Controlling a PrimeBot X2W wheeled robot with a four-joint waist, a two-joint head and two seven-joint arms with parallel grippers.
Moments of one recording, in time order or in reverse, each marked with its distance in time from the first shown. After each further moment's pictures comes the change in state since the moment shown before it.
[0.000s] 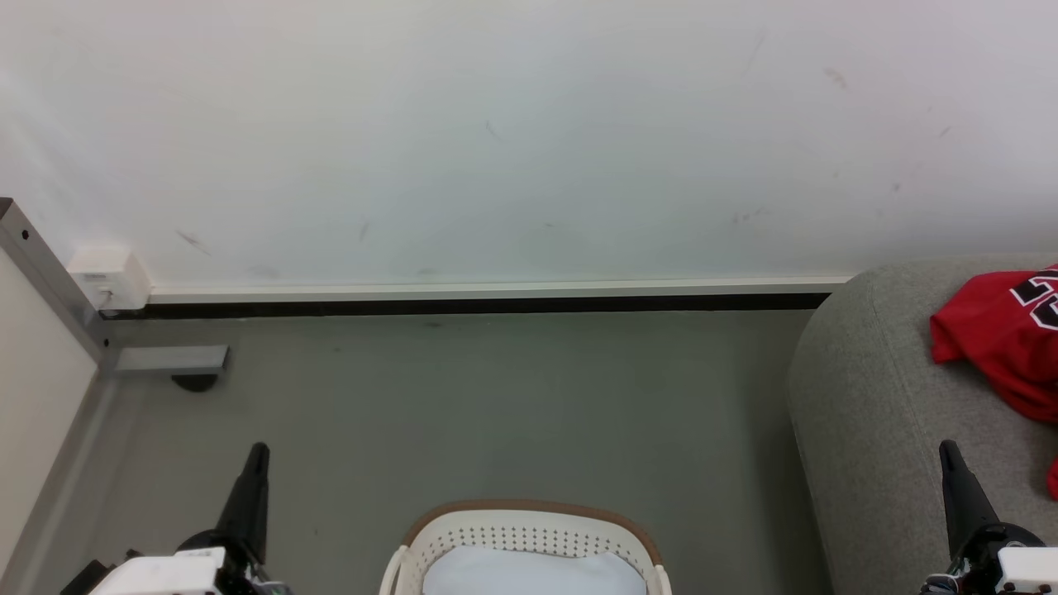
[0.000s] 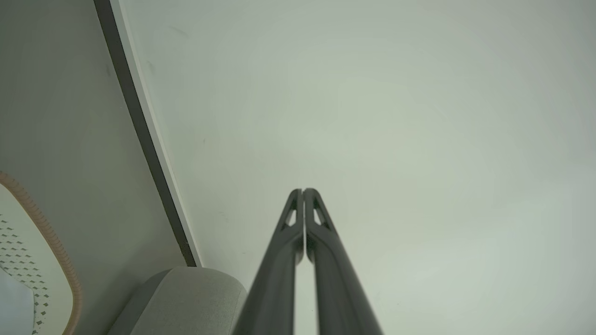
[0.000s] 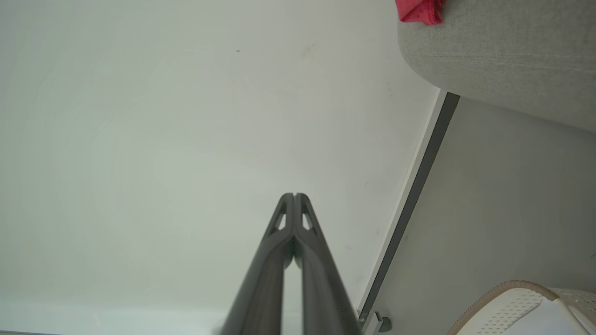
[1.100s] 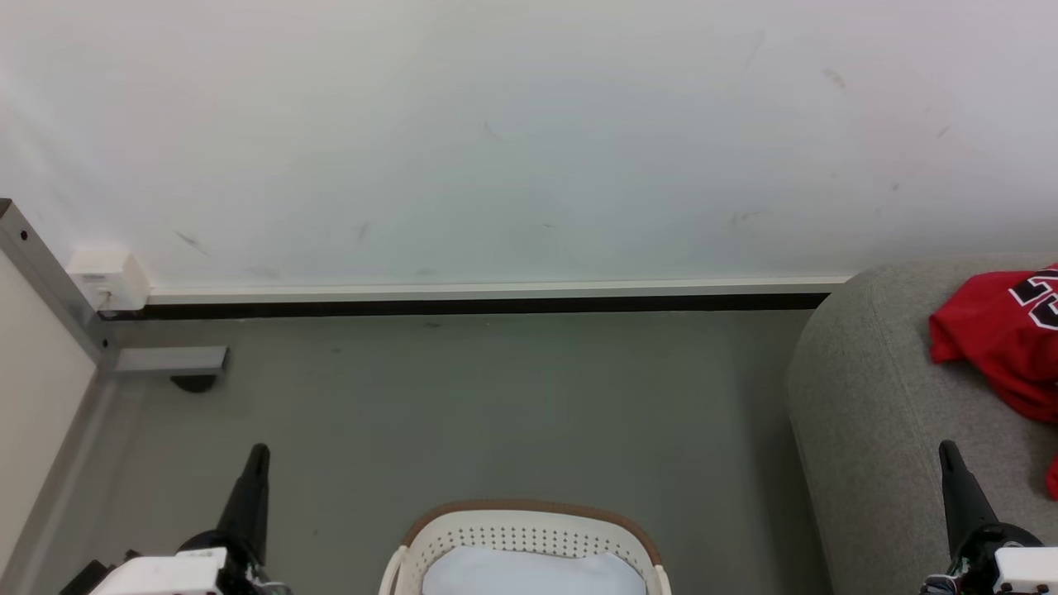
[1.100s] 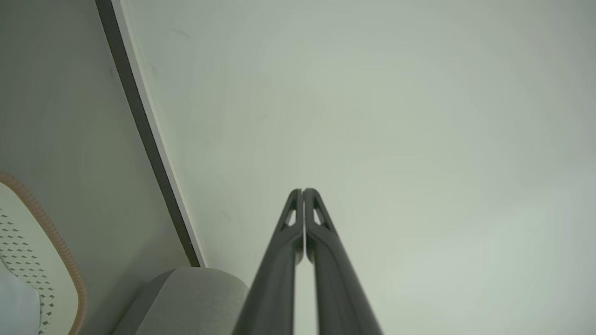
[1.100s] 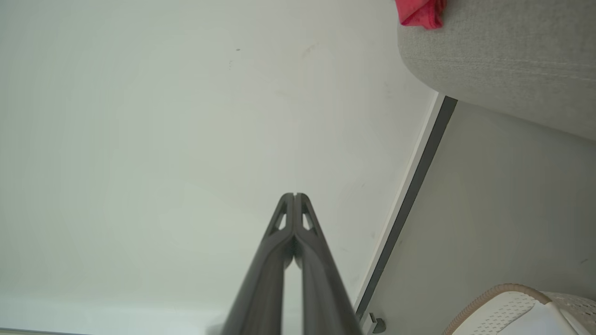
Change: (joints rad) left arm 0.002 0.002 -0.004 -0.002 0.019 0.007 -0.007; right arm 0.001 -0.003 0.007 0.001 -0.028 0.000 -0.012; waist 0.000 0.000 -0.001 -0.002
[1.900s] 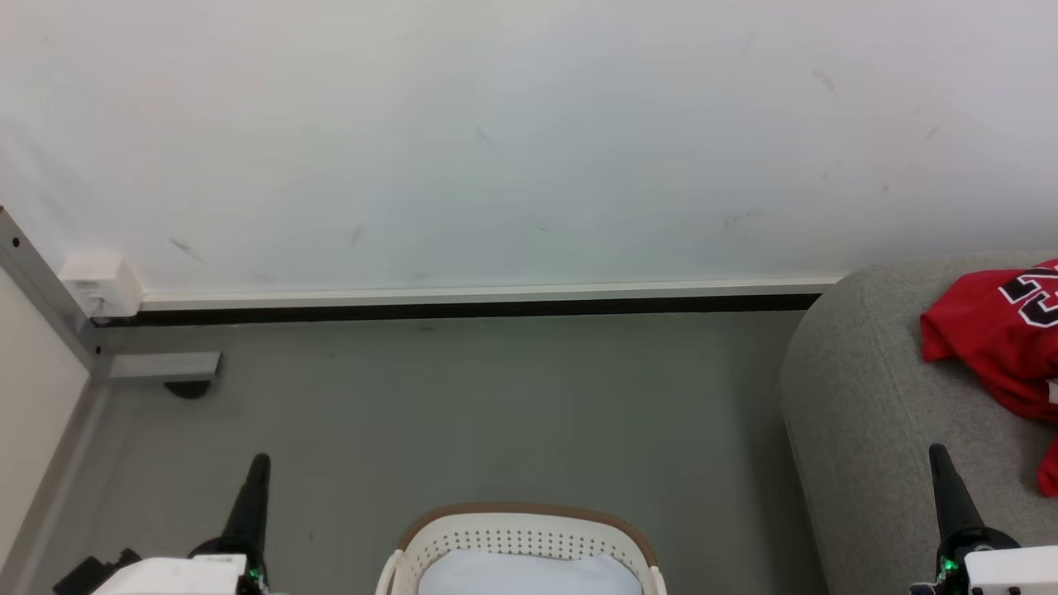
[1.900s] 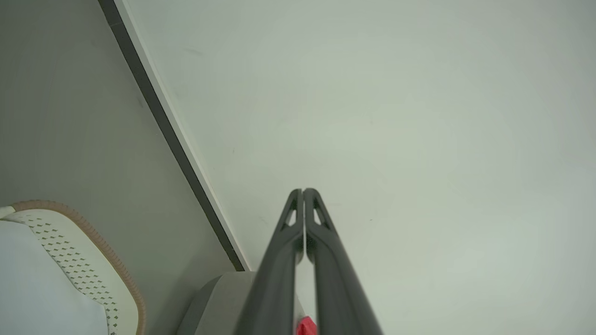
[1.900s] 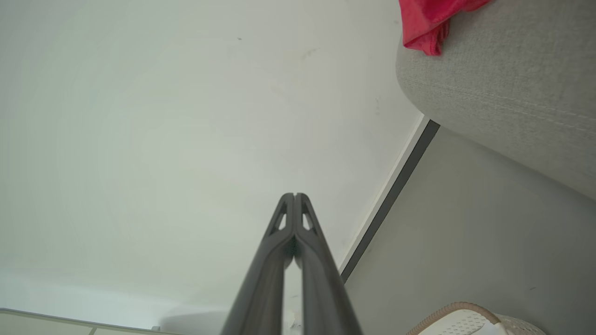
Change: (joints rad) left arm 0.018 0.016 -0.026 -0.012 0.174 0.019 -0.051; right arm 0.007 -0.005 0.038 0.002 -0.170 0.000 -0.049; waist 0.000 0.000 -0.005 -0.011
